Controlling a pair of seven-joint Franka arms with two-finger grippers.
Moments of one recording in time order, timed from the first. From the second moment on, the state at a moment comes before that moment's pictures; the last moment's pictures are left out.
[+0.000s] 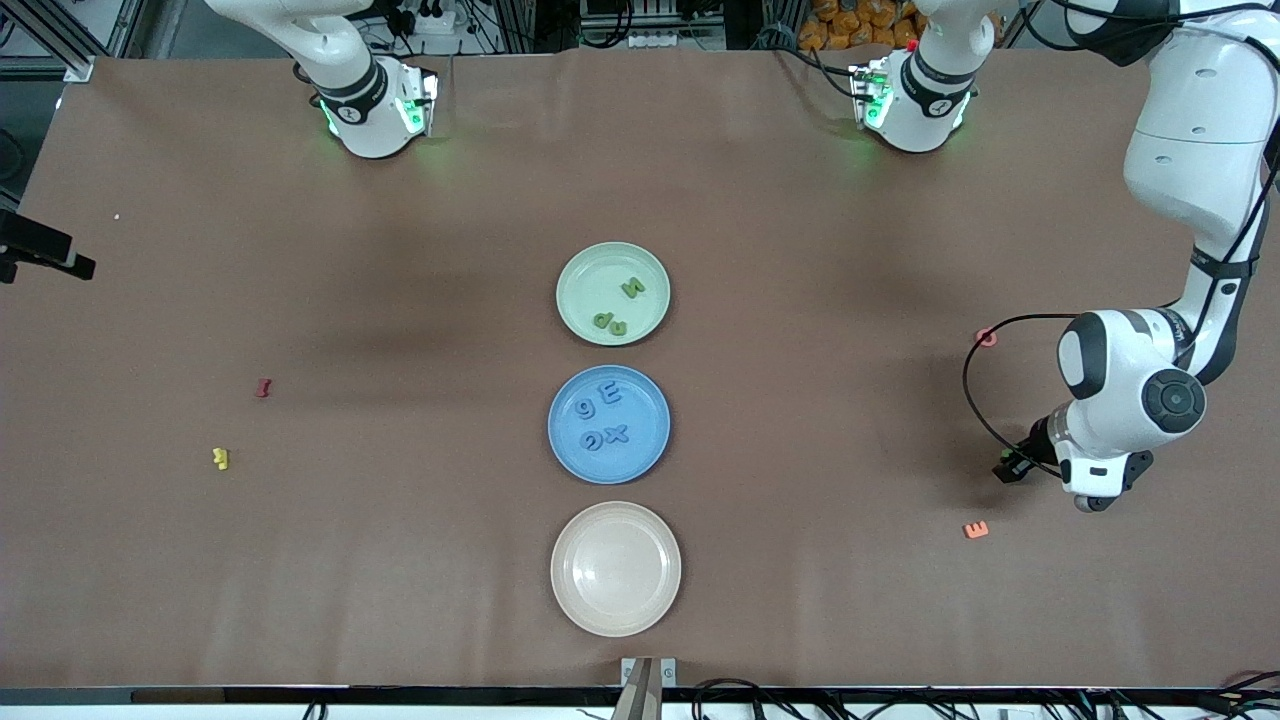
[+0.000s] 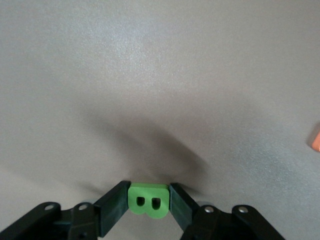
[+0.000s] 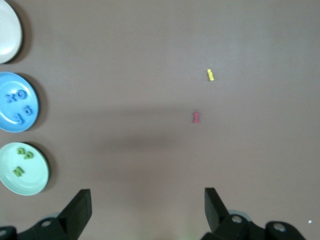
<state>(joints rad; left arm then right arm) 0.21 0.72 -0.13 -1.72 0.16 2.43 -0.68 0.07 0.09 -0.27 -1.44 0.14 1.45 -0.16</state>
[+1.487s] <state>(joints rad) 0.21 0.67 -0.21 -1.72 0.16 2.43 -0.73 0.10 0.09 -0.19 -1.48 0.06 1.56 0.02</state>
